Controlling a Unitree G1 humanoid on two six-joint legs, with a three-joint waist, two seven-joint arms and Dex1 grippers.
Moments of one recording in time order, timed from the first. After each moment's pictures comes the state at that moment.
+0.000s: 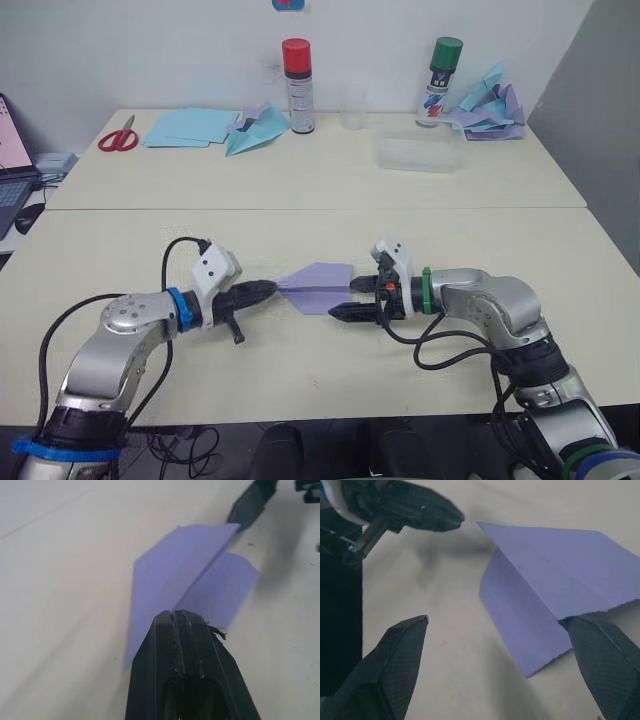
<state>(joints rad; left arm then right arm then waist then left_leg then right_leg) -0.18 0.72 0.06 -0.19 -0.38 0.45 -0.94 -0.56 -0.39 0.24 -0.14 0.53 1.06 0.80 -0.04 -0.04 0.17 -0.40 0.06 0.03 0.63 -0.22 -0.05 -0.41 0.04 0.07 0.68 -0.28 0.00</state>
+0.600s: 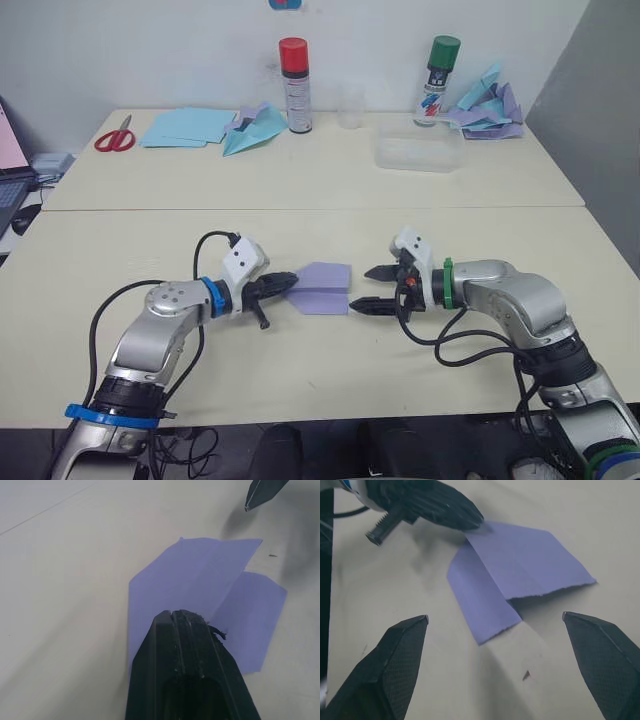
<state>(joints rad) -0.31 0.61 -0.08 -0.02 -0.28 0.38 -0.91 -0.56 -0.49 0.25 -0.16 0.47 0.93 0.85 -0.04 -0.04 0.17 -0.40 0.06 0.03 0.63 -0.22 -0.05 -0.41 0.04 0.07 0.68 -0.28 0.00</state>
